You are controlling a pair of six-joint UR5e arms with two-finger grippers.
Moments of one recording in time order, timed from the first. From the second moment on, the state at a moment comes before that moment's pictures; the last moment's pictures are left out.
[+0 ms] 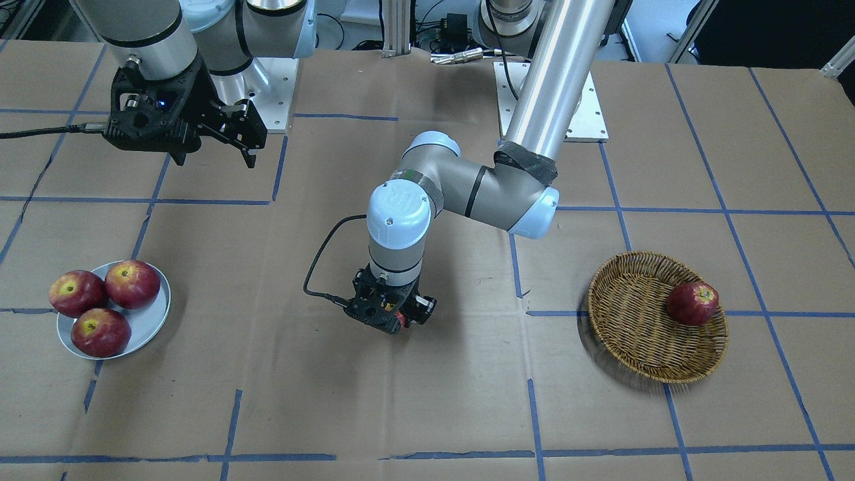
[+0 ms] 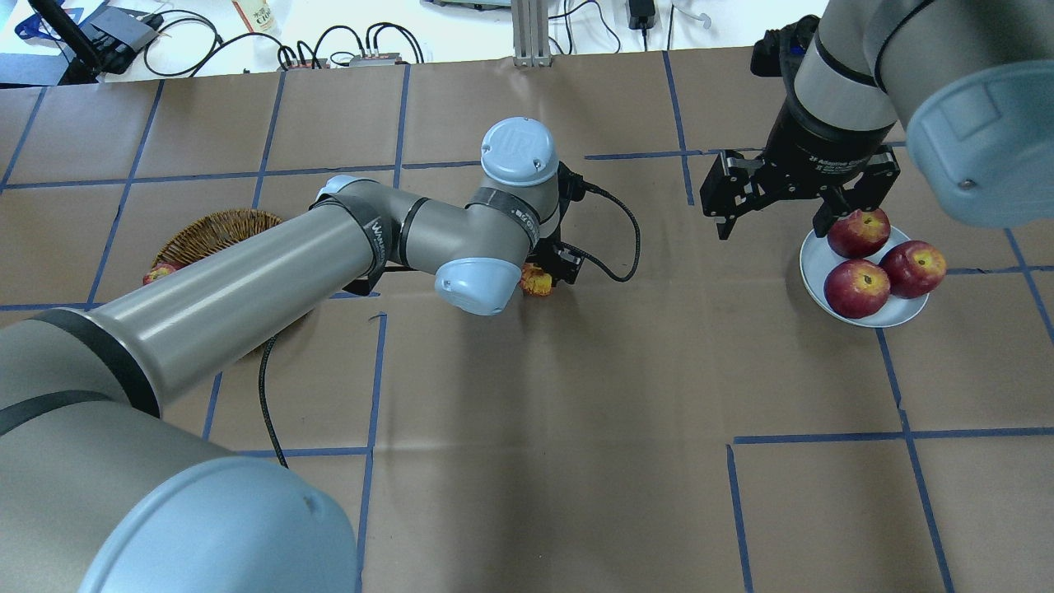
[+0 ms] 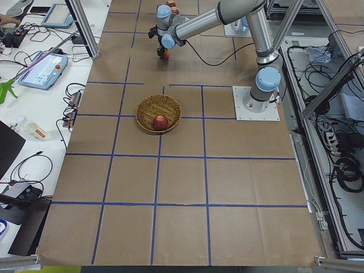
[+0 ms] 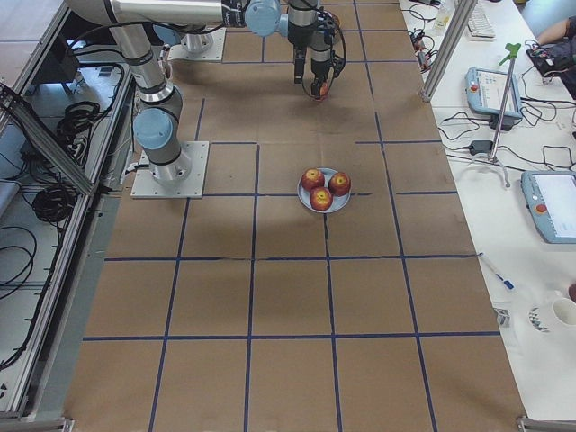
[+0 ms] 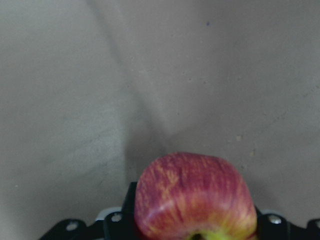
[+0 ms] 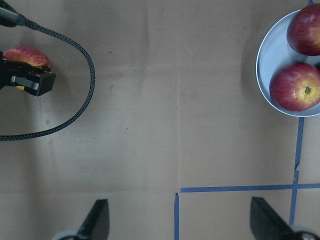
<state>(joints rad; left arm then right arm) -1.95 -2.16 -1.65 -0.84 1.57 0.05 1.59 -1.62 1.67 -1.59 -1.57 0.05</state>
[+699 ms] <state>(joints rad) -1.95 -2.10 -1.63 -0.89 1.57 0.04 1.59 -1.62 1.67 -1.59 -1.57 0.05</state>
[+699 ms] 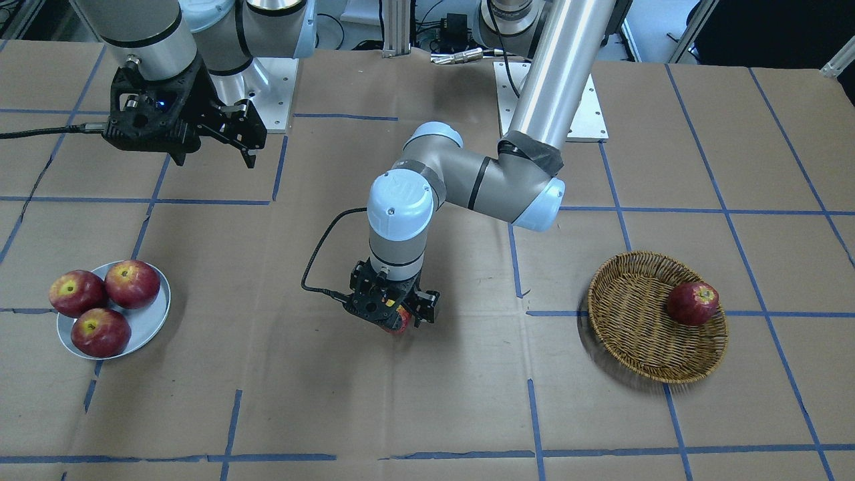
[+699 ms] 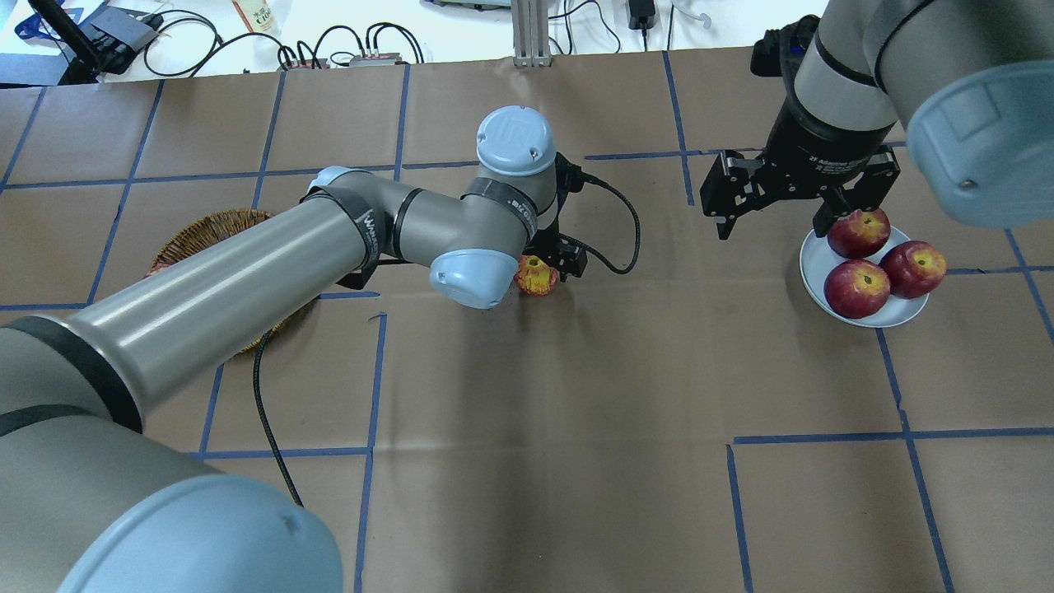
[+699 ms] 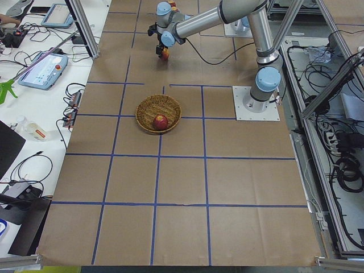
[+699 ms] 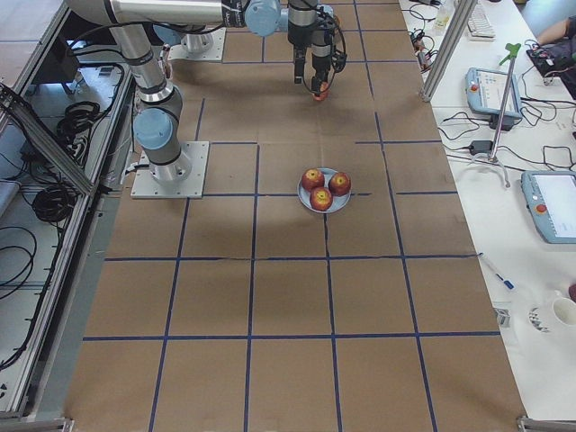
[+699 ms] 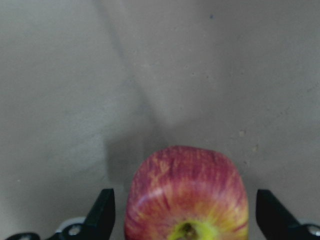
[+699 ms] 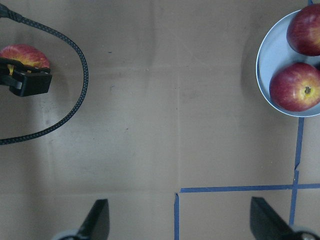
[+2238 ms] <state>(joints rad) -1.55 -1.51 -1.65 -1.55 1.57 0.08 1.63 -1.57 1.62 -1.61 -1.56 0.10</state>
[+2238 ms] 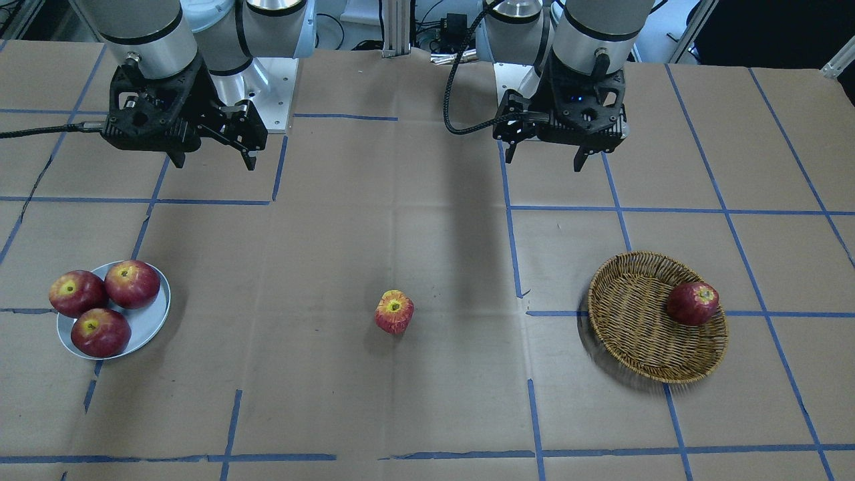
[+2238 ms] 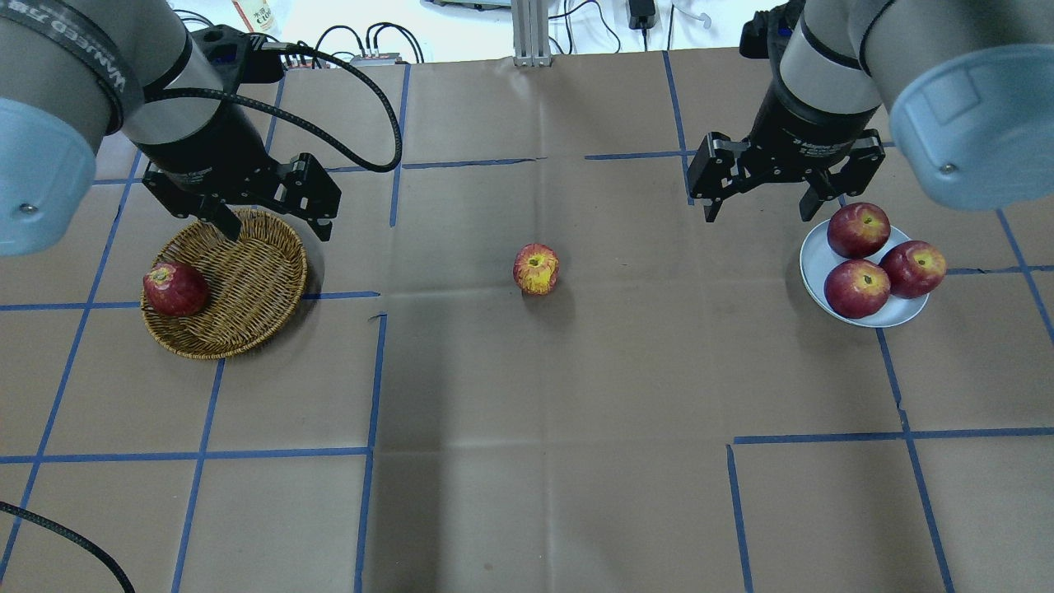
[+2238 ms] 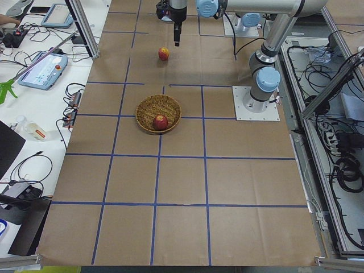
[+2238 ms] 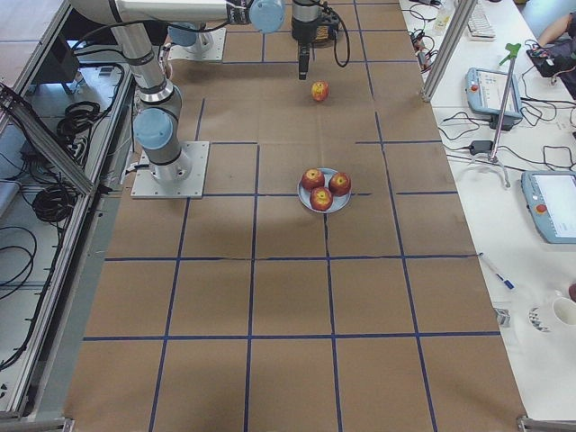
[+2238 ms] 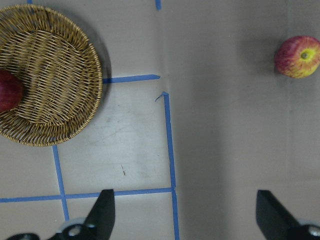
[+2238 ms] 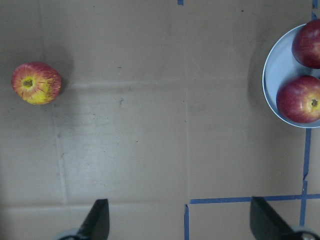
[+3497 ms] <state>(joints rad) -1.54 -1.52 -1.65 -1.52 1.59 0.10 1.93 -1.08 1.48 -2.03 -1.57 0.41</state>
